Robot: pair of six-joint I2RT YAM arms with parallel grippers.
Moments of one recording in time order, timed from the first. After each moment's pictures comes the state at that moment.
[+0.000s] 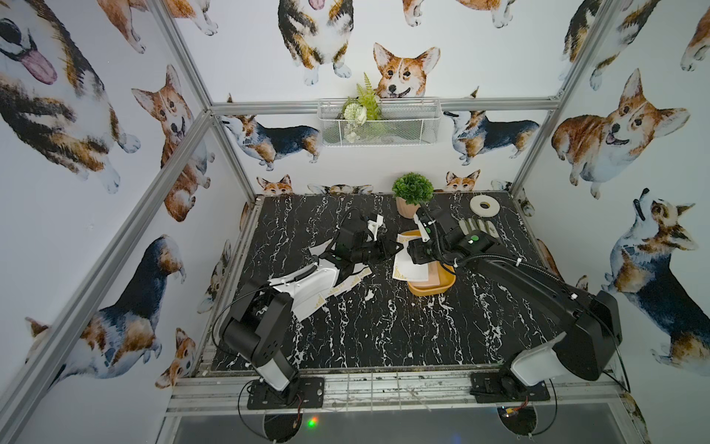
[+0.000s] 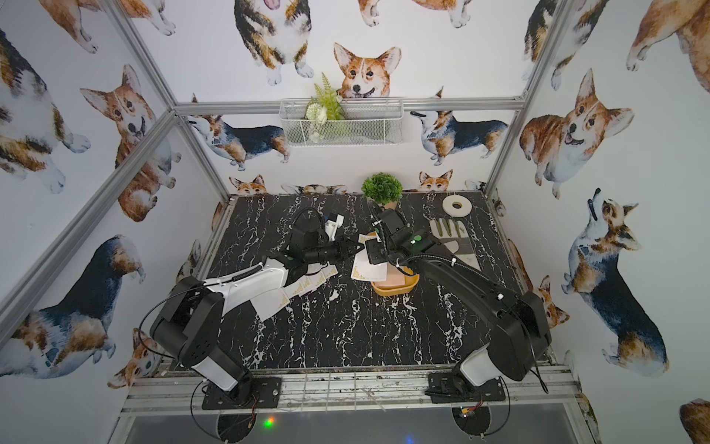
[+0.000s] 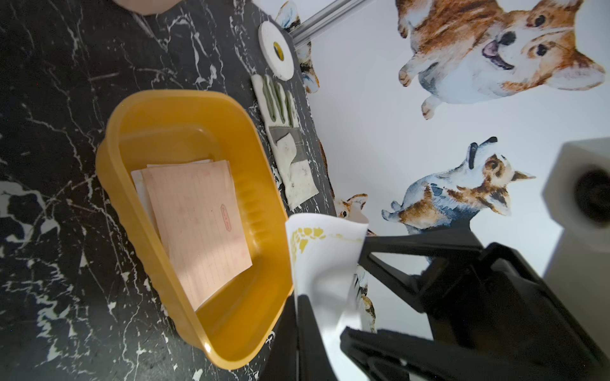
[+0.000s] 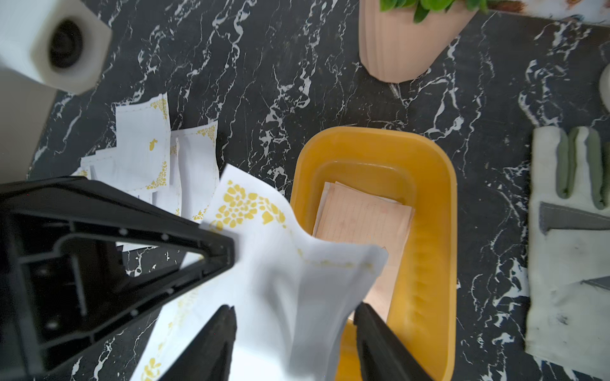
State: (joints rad) left arm -0.57 1.62 0.99 0.25 0.59 -0.89; right arm 0.72 1.46 1.29 -0.69 0.15 0.34
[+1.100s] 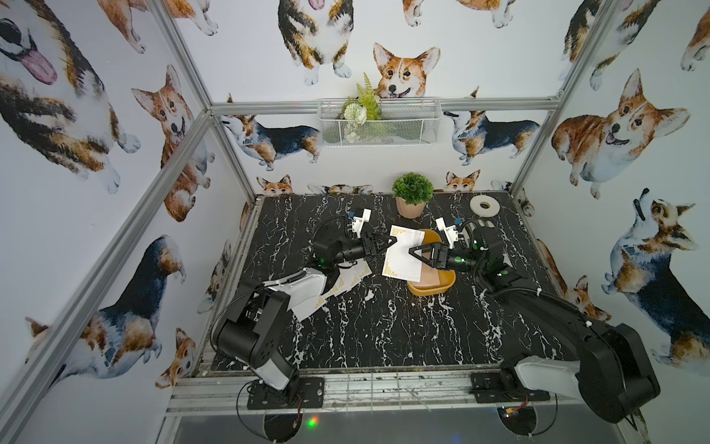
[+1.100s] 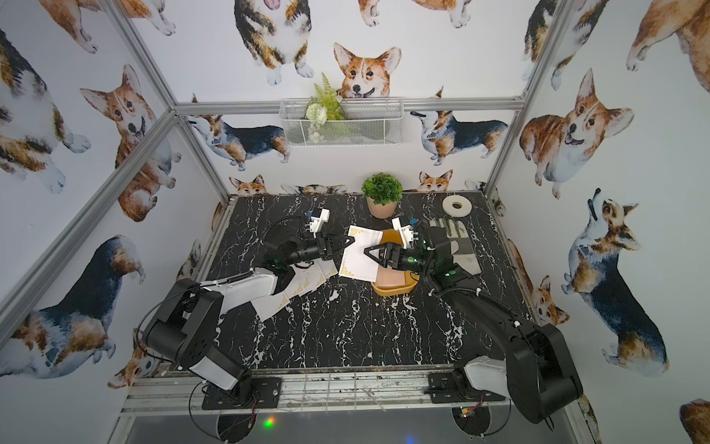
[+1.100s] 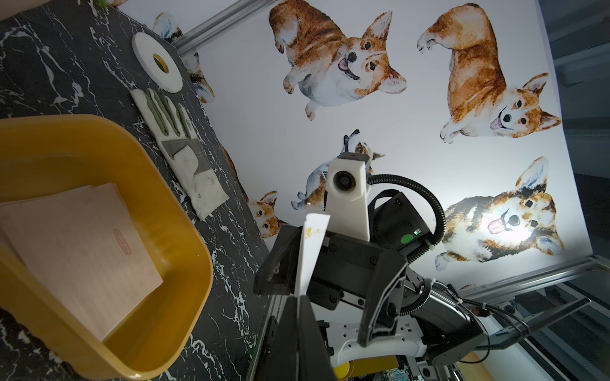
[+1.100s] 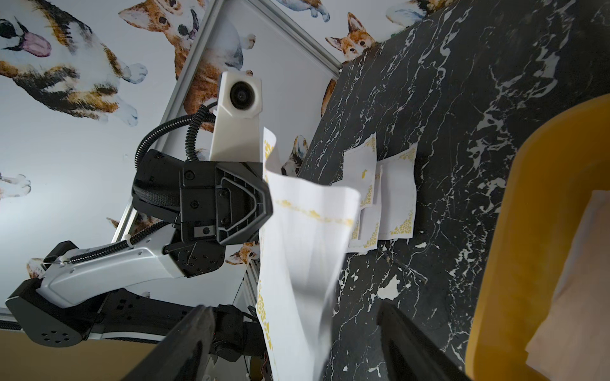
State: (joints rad) left arm -0.46 1.61 0.81 0.87 0.90 -1.20; right arm 0.44 1.25 0.73 0.23 -0.79 0.80
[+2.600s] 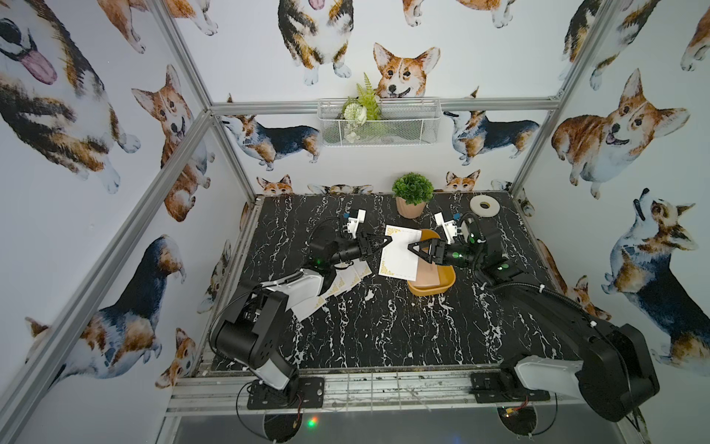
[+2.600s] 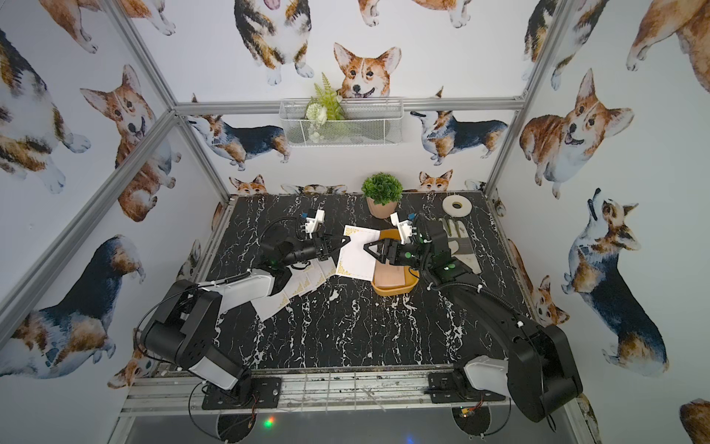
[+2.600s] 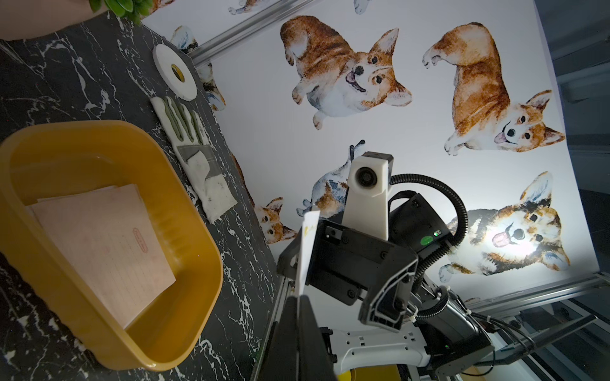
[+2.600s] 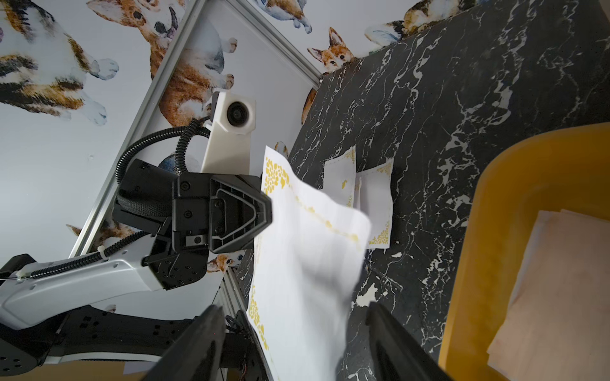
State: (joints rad) left arm -0.43 1.61 0.79 0.88 0.89 -1.22; right arm 0.45 1.26 0.83 0.08 -0.70 0.70
